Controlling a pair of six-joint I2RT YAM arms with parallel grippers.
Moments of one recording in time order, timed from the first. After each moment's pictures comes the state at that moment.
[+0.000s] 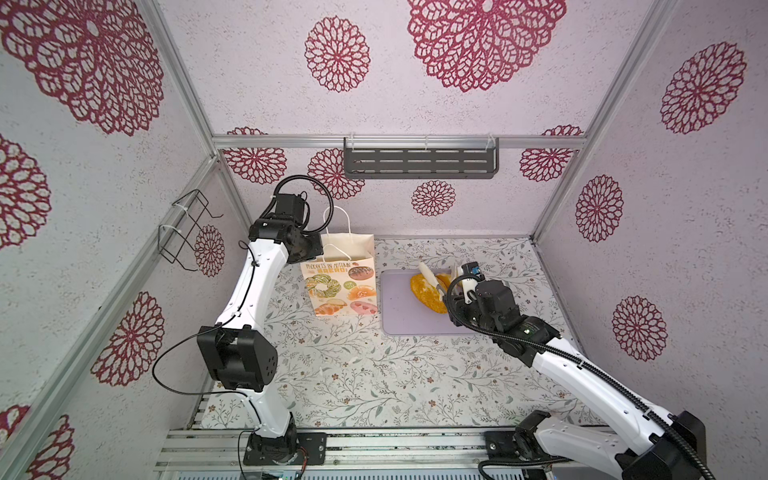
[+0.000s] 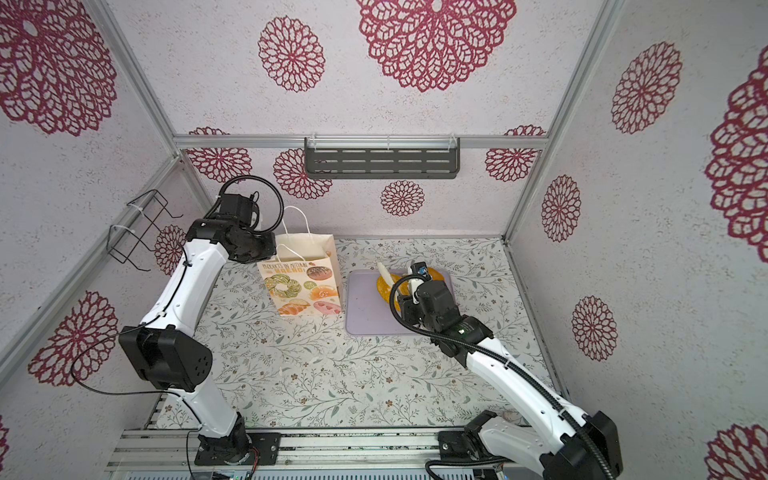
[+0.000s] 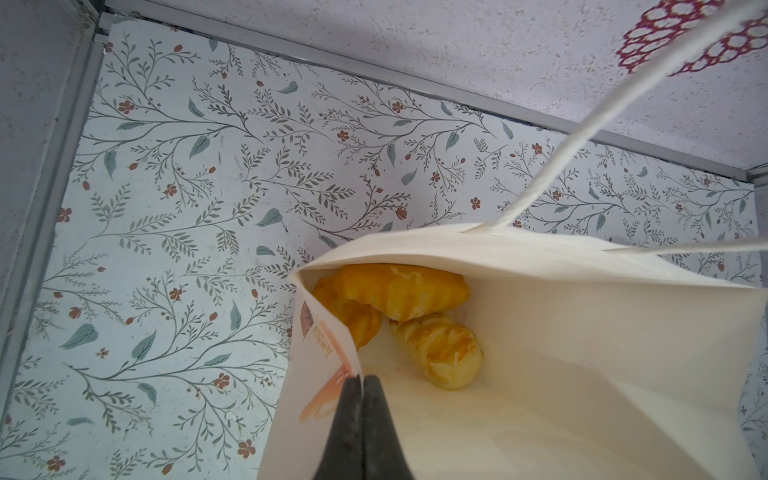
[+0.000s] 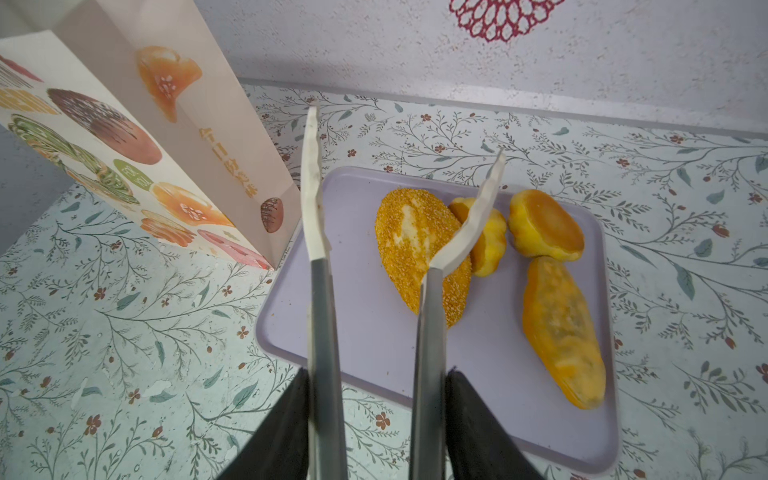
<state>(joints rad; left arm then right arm) -0.09 1.79 1.91 -1.08 0.03 -0.29 0.61 1.09 0.90 -0.39 0.15 0.27</state>
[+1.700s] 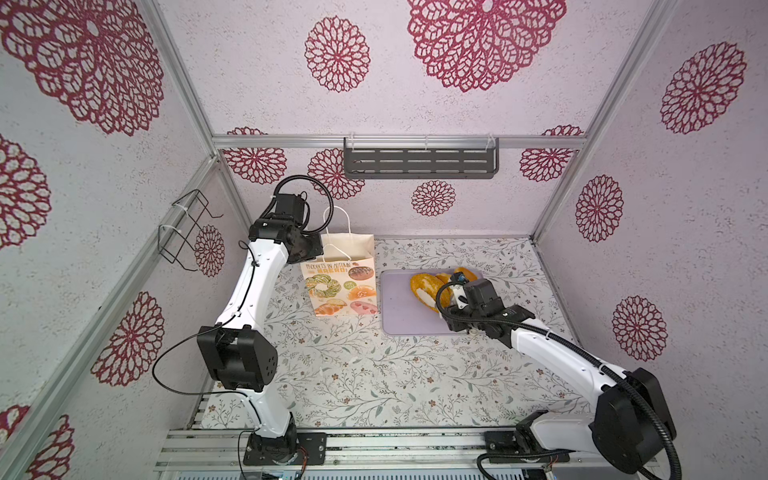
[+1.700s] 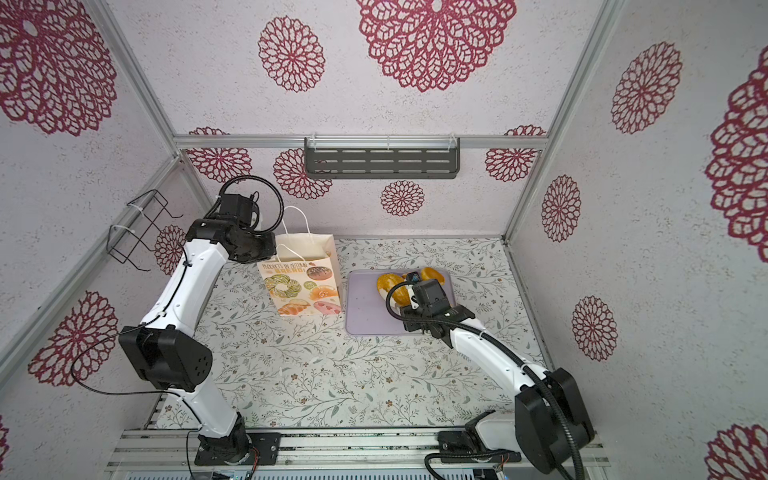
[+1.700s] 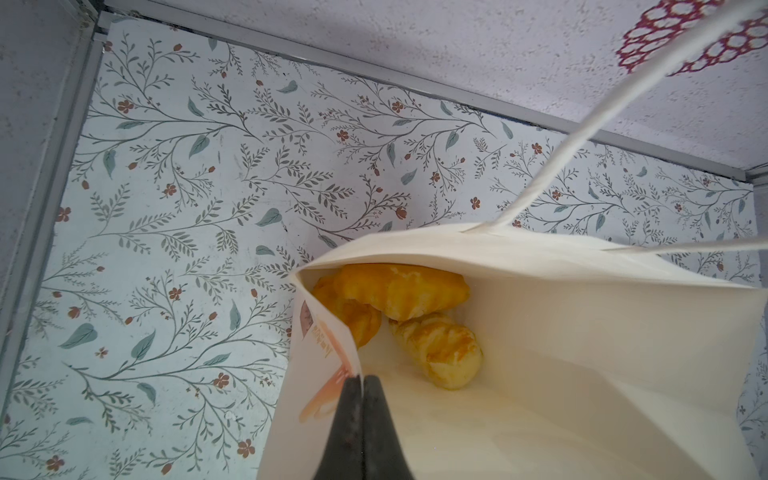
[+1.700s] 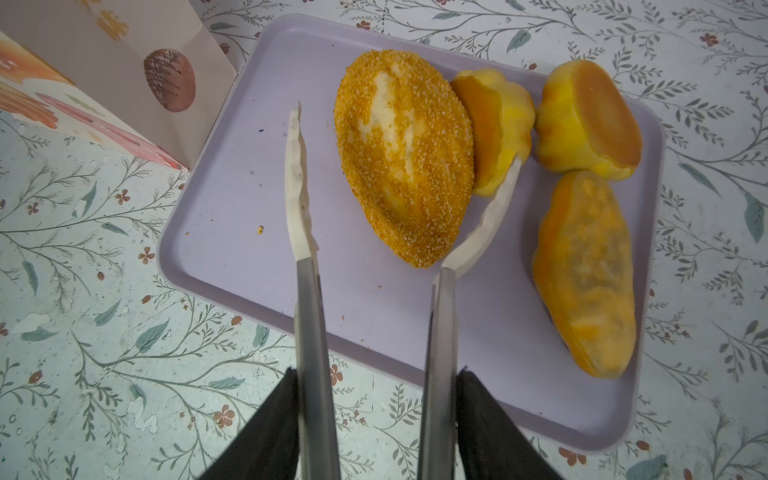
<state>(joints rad) -0.10 1.79 1.91 -1.08 0.03 -0.29 0.52 1.32 0.91 -0.43 0.05 0.14</state>
